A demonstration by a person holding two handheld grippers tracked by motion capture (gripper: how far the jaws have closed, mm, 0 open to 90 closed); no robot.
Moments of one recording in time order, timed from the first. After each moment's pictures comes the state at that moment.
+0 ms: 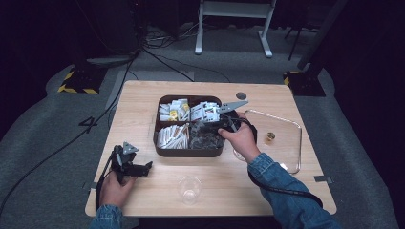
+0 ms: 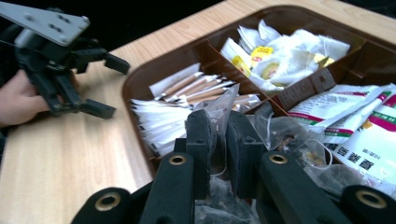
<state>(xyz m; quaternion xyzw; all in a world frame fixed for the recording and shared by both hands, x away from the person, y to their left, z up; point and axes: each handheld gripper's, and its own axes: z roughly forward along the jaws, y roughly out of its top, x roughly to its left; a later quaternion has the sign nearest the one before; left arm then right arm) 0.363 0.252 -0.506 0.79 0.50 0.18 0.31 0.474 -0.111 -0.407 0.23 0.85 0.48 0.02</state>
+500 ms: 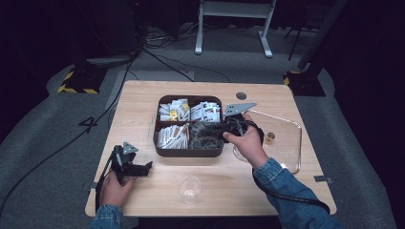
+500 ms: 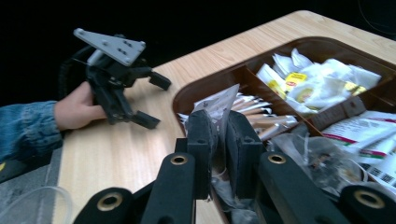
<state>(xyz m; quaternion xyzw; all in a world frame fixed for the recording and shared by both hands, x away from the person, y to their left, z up) 0.363 0.252 -0.506 0.79 0.50 0.18 0.31 0.445 -0.118 -0.383 0.19 0.83 0.52 0.00</state>
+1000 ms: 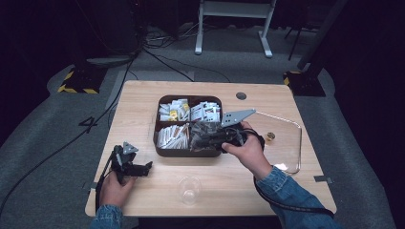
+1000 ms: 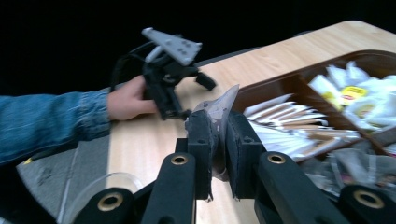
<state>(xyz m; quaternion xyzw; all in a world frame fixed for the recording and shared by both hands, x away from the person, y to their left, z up) 0.363 0.252 -0.506 0.79 0.49 0.18 0.31 0.405 -0.108 -0.367 0.14 0.84 0.52 -0.03</state>
